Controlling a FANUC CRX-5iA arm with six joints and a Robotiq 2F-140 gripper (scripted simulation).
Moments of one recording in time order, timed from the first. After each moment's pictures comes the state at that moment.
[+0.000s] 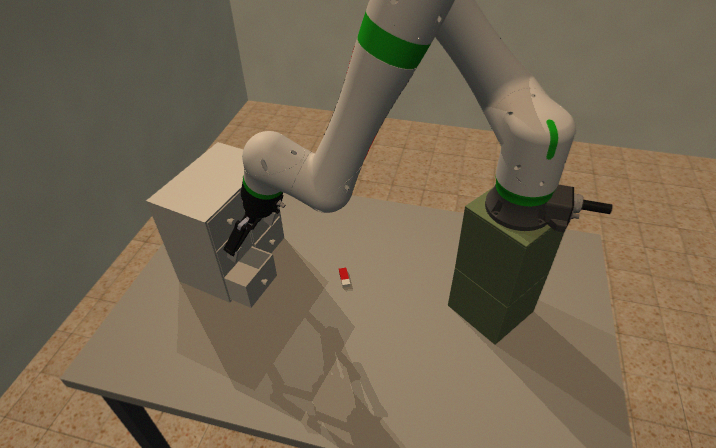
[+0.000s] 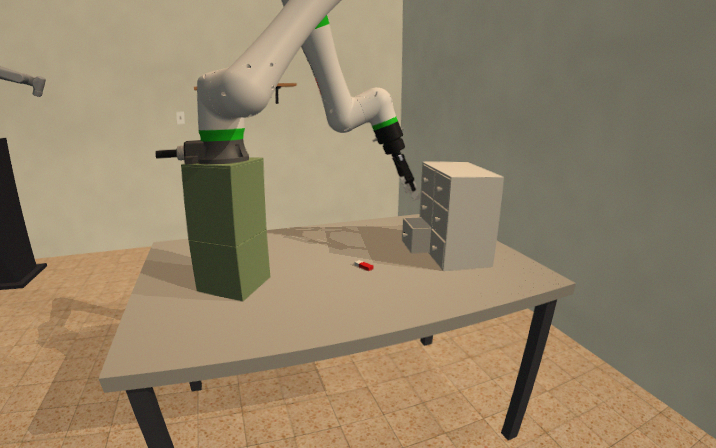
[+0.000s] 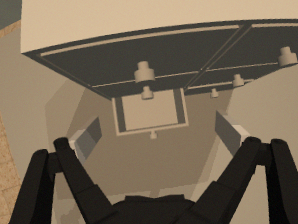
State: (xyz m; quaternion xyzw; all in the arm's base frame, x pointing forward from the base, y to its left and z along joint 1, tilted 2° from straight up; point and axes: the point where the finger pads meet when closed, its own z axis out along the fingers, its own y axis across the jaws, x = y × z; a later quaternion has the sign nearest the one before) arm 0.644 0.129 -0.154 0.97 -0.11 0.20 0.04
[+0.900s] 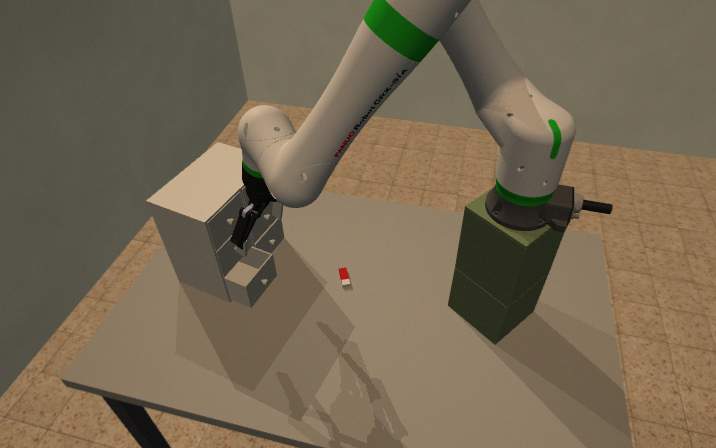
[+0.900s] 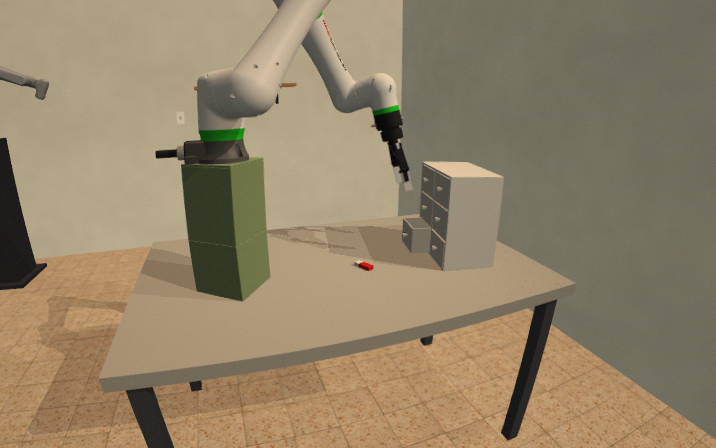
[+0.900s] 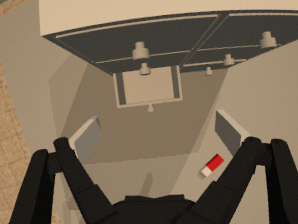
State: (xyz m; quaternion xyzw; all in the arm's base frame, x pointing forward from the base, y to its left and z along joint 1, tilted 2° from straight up) arm 0.610 0.131 -0.120 0.99 -0.10 0.13 0.02
